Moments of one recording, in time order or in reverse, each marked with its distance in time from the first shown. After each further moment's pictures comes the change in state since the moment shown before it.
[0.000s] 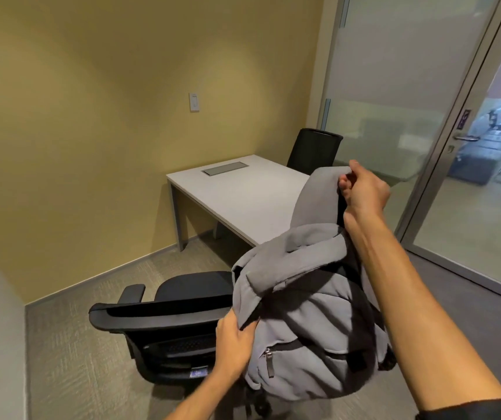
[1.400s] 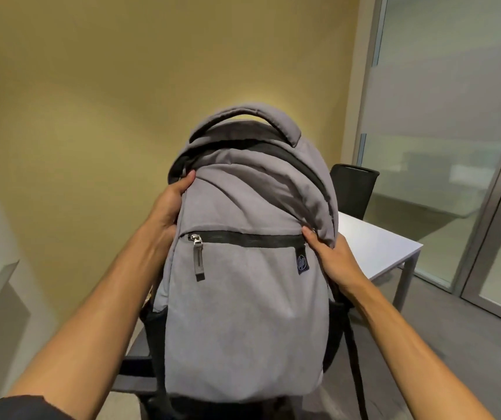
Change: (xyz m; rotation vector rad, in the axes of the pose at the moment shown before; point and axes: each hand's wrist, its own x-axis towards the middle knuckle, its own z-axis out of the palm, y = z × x) left_hand 0.187 0.265 -0.081 -0.614 -0.037 -0.093; right_hand 0.051 0.047 0.000 -0.405 -0.822 -0.105
